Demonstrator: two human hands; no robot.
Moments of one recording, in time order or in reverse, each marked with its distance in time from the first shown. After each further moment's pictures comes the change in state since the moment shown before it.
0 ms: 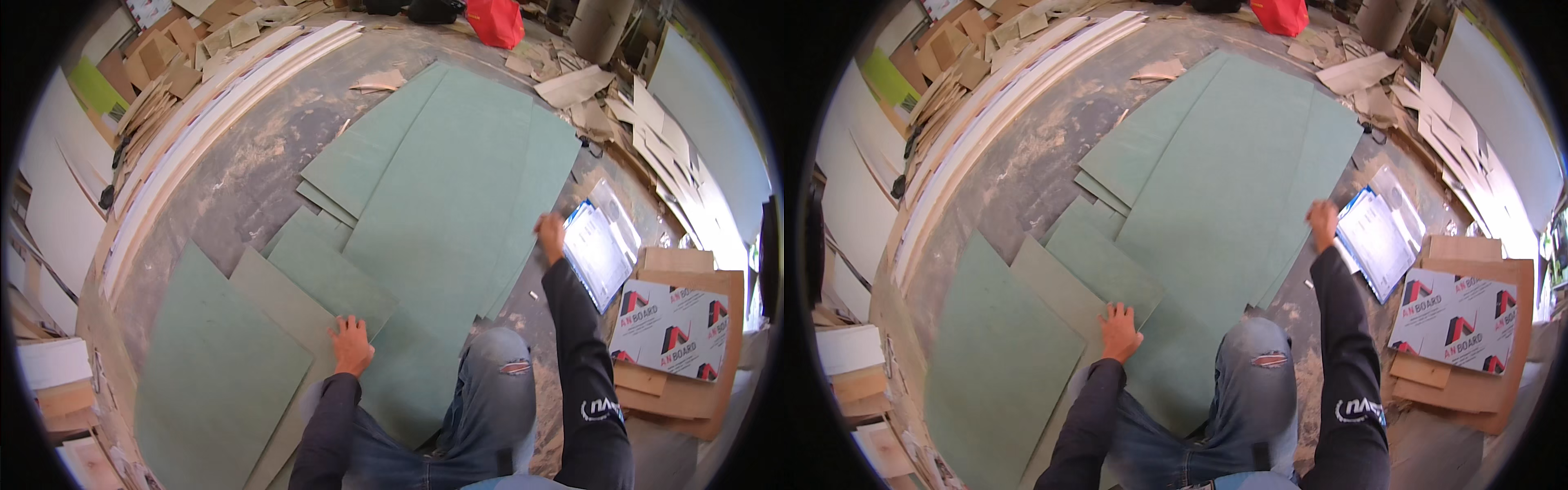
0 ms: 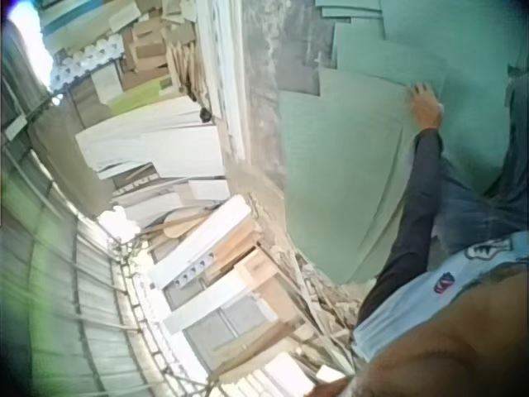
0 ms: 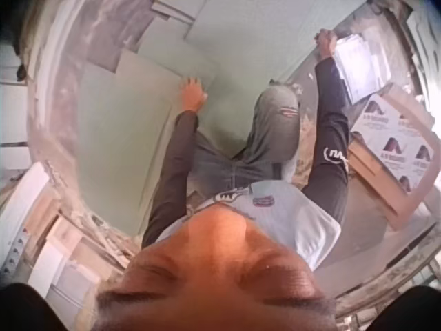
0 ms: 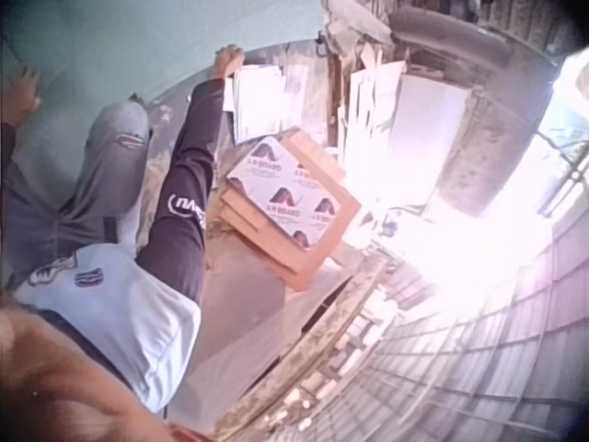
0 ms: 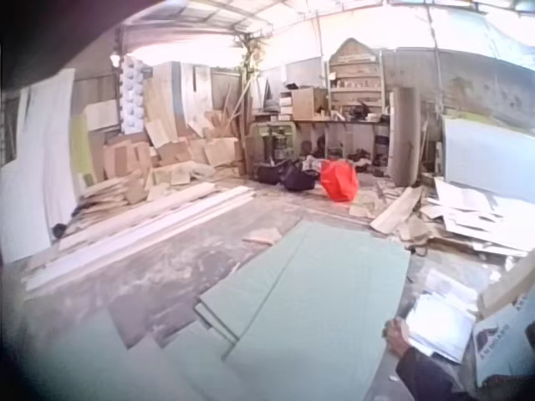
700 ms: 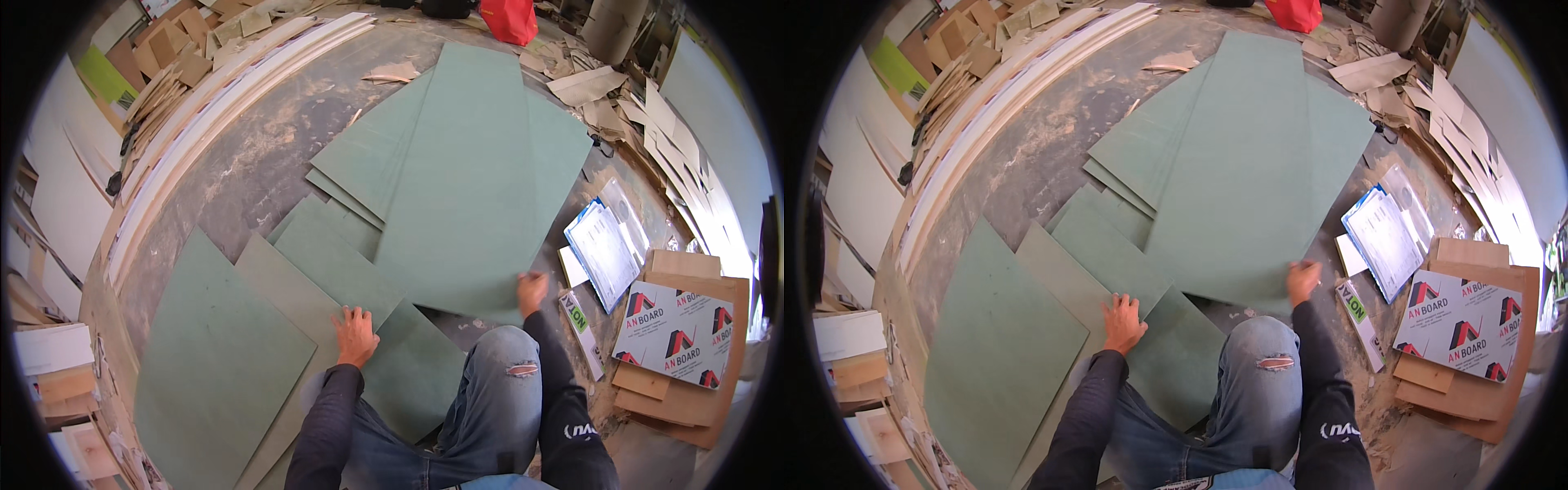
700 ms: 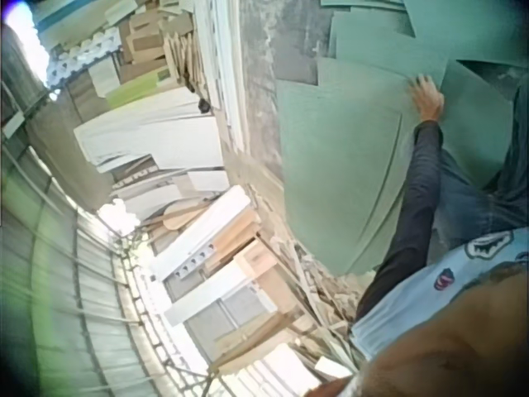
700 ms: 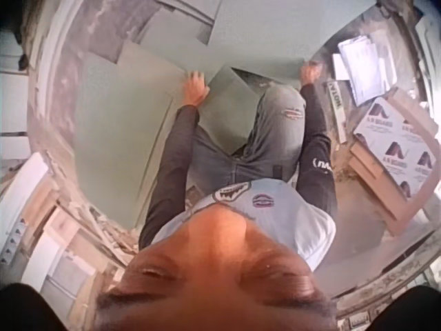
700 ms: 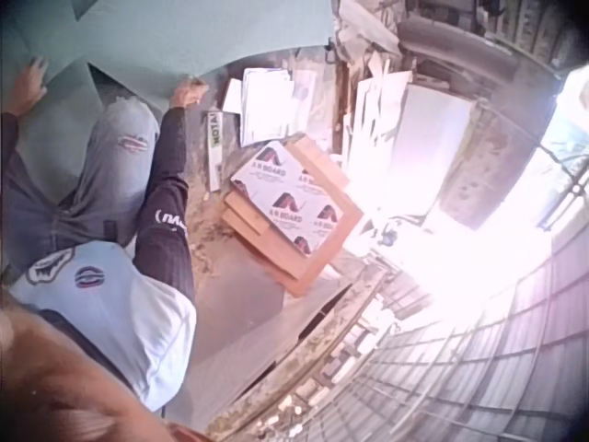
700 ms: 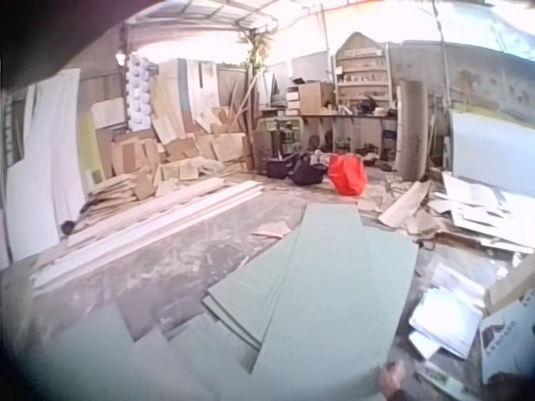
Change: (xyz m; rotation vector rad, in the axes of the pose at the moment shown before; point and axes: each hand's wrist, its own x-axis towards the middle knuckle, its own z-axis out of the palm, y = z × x) left_hand 0.015 0.021 -0.008 -0.045 0.044 0.092; right_hand -0.163 0.022 -0.002 -0.305 0.279 0.364
